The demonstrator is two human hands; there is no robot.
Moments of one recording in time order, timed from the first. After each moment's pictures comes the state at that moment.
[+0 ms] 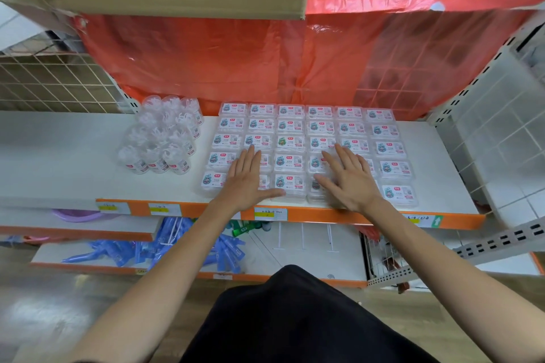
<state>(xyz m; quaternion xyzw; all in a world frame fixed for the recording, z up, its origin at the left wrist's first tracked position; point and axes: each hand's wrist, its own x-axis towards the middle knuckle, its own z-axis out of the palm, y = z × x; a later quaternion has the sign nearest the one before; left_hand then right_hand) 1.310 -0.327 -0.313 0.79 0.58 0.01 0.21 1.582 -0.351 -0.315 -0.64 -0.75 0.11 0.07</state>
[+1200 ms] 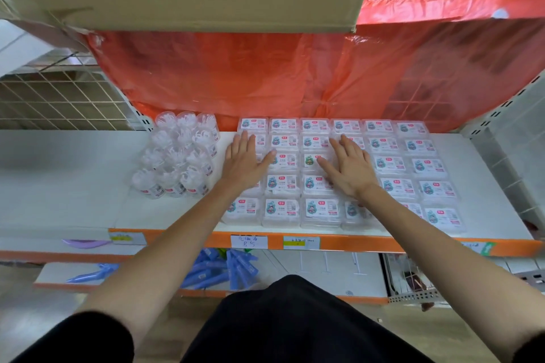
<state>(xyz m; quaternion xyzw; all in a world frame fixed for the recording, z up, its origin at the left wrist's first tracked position) 1.261 -0.218 -0.313 0.75 0.65 0.03 0.16 1.523 -0.257 -0.321 -0.70 -0.70 0.14 0.08</state>
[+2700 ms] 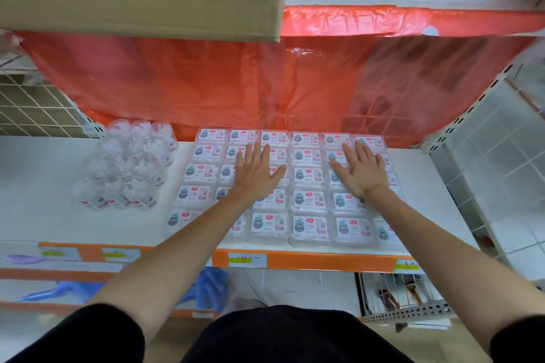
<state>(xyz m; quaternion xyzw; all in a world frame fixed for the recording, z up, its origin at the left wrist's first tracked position) 1.393 -0.204 -0.339 0.77 0.62 -0.02 0.13 1.660 -0.229 -0.339 -0.74 -0.66 0.10 0.00</state>
